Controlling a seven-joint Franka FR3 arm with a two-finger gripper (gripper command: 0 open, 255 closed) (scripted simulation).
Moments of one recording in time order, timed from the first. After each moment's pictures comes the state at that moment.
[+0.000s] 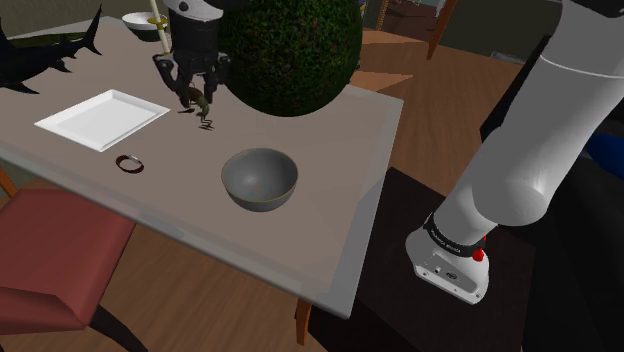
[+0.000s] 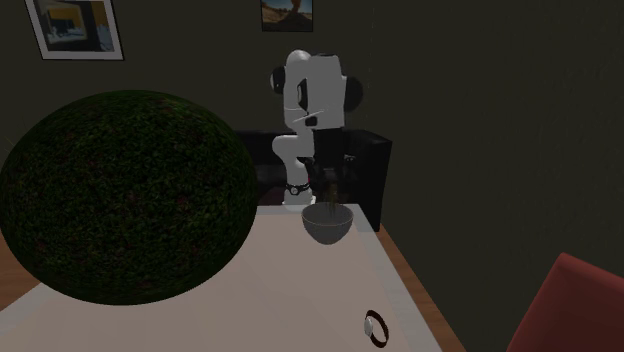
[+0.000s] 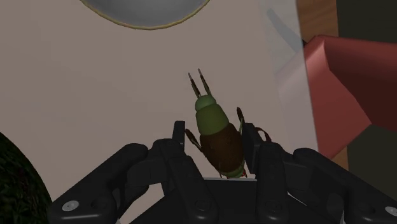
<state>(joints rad) 0.11 0.12 0.36 -1.83 0.00 2.12 0.56</state>
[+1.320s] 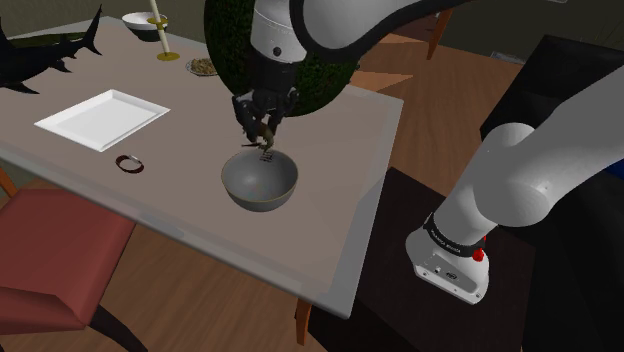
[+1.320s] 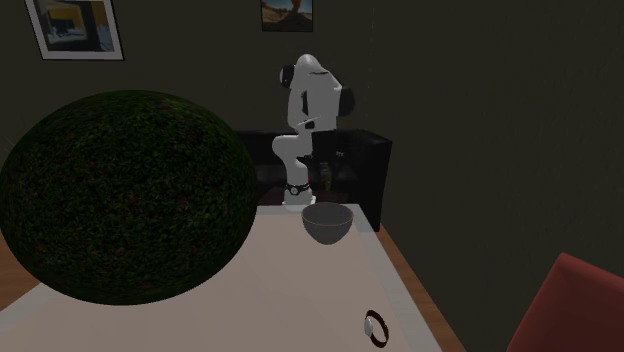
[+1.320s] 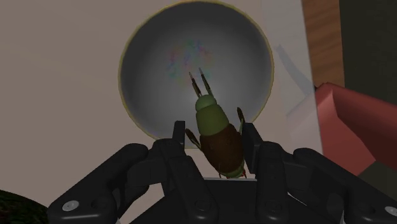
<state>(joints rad) 0.14 -0.36 0.35 -2.39 0.19 2.23 0.47</state>
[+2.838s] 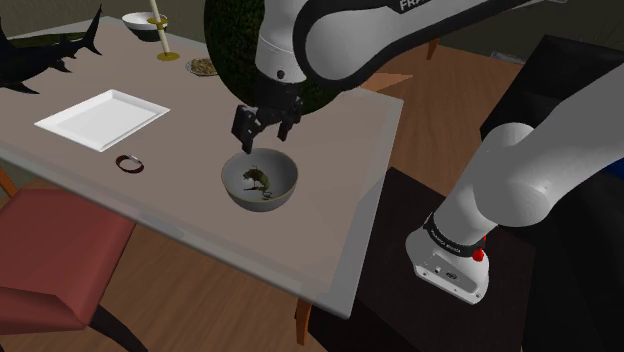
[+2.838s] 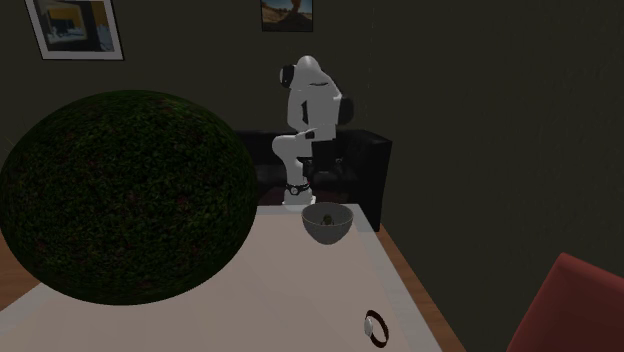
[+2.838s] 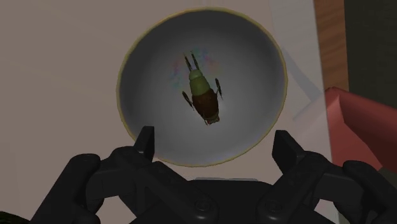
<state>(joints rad) 0.15 -0.34 0.36 -2.46 0.20 2.32 0.46</state>
